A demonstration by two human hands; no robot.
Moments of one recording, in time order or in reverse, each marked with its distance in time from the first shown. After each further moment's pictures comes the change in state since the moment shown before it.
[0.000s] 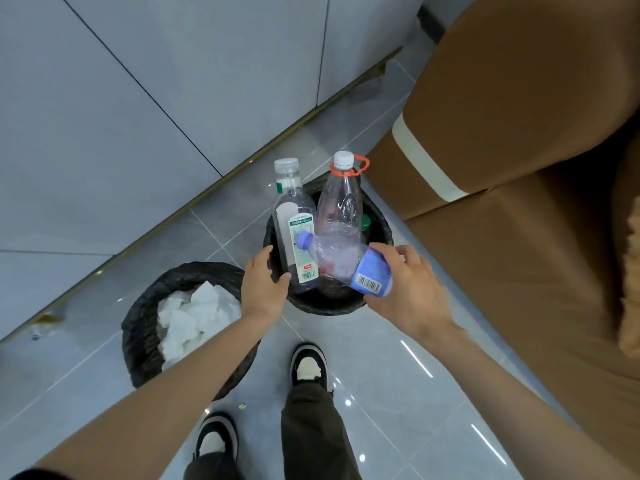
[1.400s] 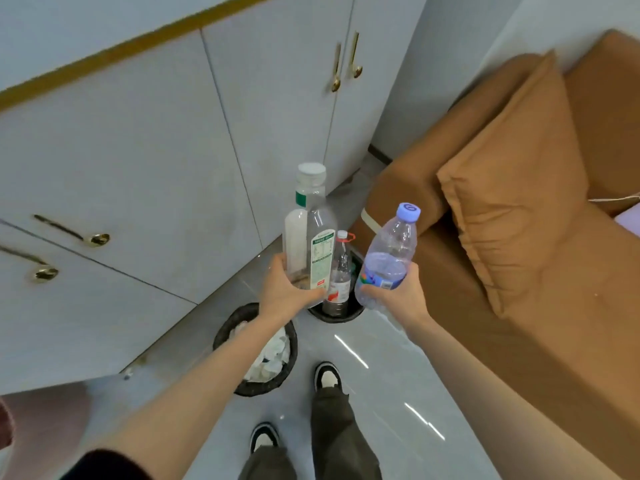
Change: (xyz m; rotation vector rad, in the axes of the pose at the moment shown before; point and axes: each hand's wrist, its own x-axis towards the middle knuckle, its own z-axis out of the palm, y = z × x) left_hand -0.229 0.140 -0.255 -0.218 -0.120 0.266; right_hand -0.218 -0.149 -0.178 1.003 0.315 0.192
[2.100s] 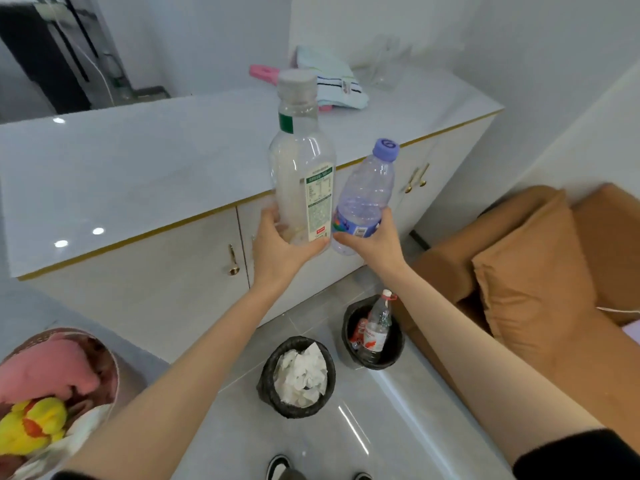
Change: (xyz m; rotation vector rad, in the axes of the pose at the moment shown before) left_hand -0.131 0.098 -0.247 -0.246 0.508 0.386; right_hand -0.155 -0.263 0.133 -0.033 -0.189 -0.515
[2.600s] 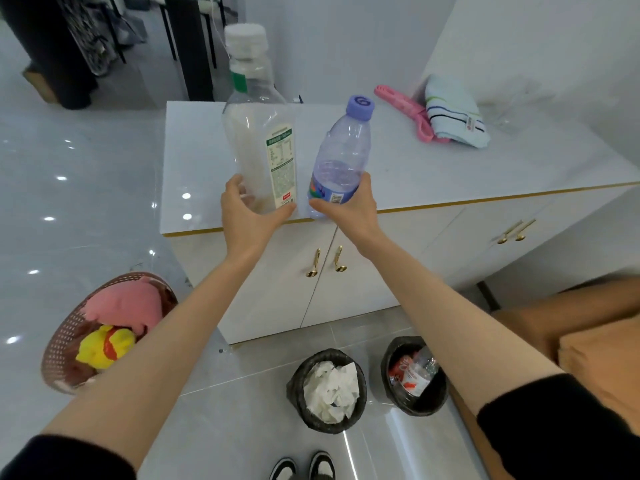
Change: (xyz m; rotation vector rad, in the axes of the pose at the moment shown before) left_hand 0.056 -0.040 -0.170 0.045 0.500 -0.101; right_hand 0.028 -0.094 0.183 -0.003 -0.330 -0.158
